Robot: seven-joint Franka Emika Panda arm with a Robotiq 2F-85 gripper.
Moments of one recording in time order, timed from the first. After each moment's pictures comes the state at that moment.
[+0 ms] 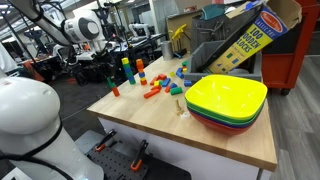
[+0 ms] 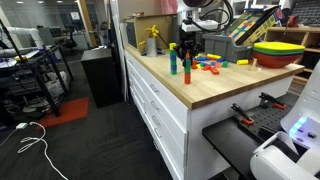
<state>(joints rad) 0.17 -0.09 0.29 -2.43 0.08 2.31 0.50</state>
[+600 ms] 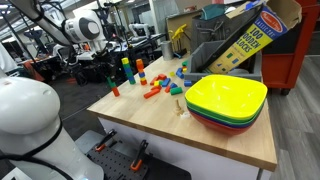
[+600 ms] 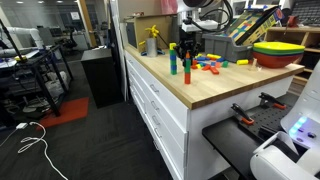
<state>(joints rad) 0.17 -0.09 0.29 -2.43 0.08 2.31 0.50</state>
